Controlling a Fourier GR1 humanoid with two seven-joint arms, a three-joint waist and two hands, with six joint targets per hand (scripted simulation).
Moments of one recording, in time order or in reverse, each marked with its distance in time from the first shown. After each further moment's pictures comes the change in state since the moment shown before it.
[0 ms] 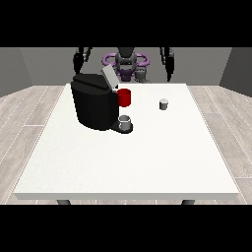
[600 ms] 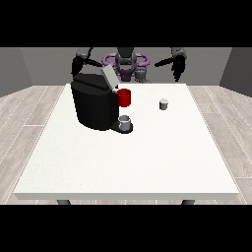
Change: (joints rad) left arm -0.105 0.269 0.025 0.053 -0.131 -0.169 -0.085; right arm -0.036 0.018 0.008 0.042 0.100 -0.091 -0.028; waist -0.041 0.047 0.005
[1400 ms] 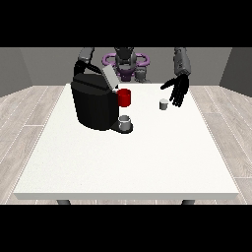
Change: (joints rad) left arm -0.272 0.131 0.030 0.406 -0.201 -0.038 -0.048; right arm -0.116 0.053 0.085 -0.031 0.084 -0.064 0.069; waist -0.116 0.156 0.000
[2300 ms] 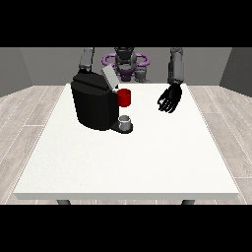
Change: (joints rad) left arm -0.150 -0.076 -0.110 0.233 -0.331 0.239 -0.085; right arm -0.098 0.011 -0.029 0.177 -0.020 0.001 -0.006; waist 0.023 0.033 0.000
